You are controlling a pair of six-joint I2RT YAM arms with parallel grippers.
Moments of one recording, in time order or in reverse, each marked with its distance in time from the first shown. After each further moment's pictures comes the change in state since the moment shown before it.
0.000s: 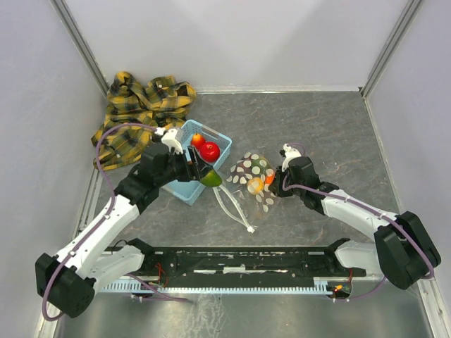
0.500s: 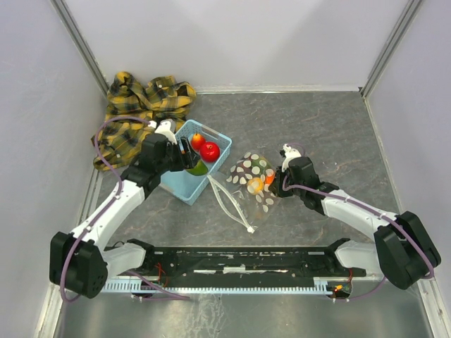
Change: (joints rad) left arm 0.167 0.163 0.013 0.082 -0.062 0.091; right arm 0.000 0.000 -0.003 0.002 -0.001 -0.003
